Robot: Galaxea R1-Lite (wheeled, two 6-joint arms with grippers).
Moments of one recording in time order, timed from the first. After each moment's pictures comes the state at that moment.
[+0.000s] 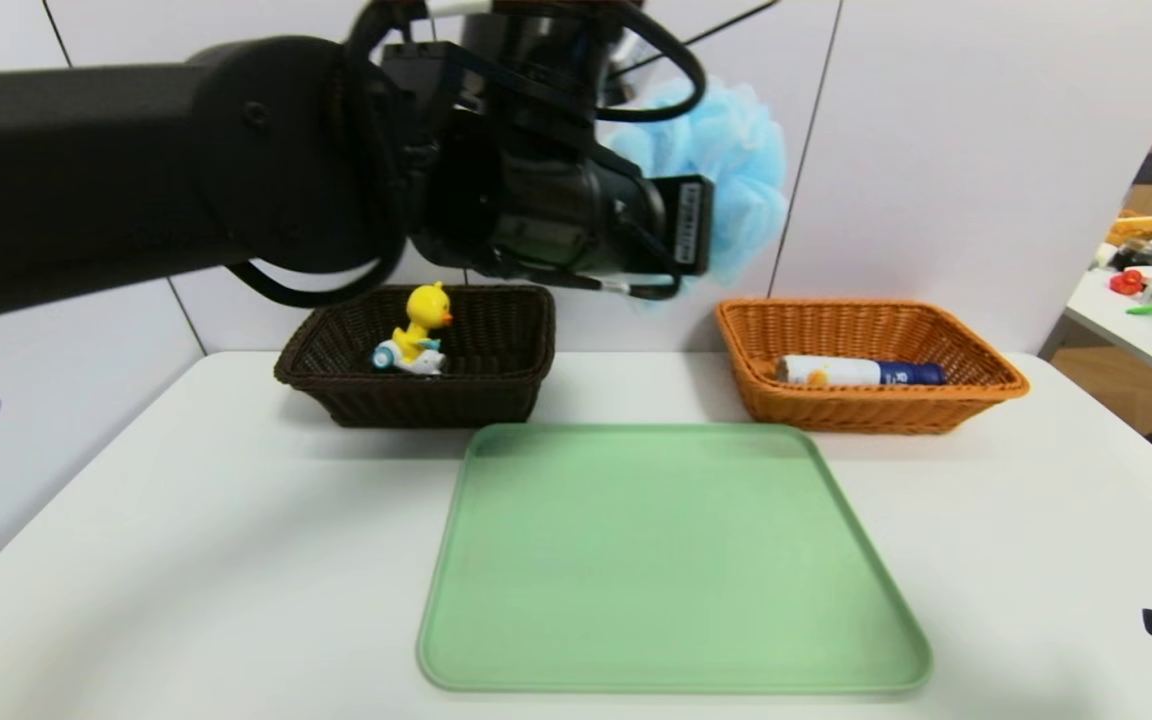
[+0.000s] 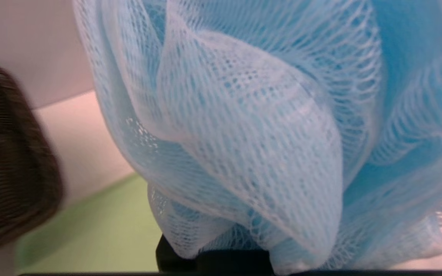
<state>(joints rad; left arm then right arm) -0.81 1.96 -1.97 0.30 0.14 -0.26 0.12 0.93 -0.75 0.55 -0.17 0.01</state>
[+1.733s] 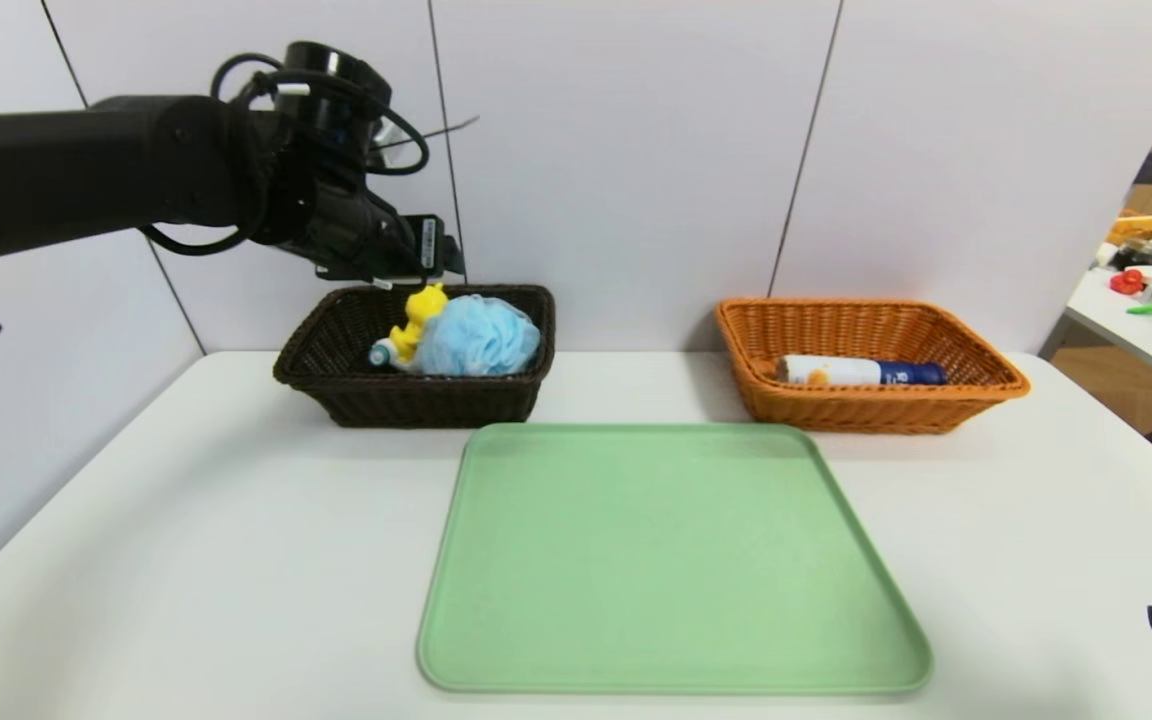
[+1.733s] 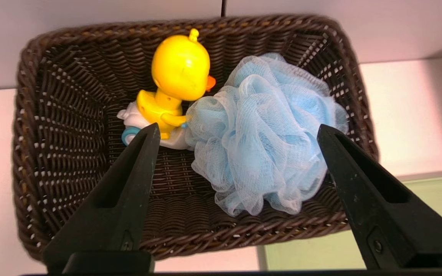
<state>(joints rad) -0.35 2.01 -1.96 0.46 0.16 -0.19 0.12 0.92 -0.75 0.54 -0.17 0.00</state>
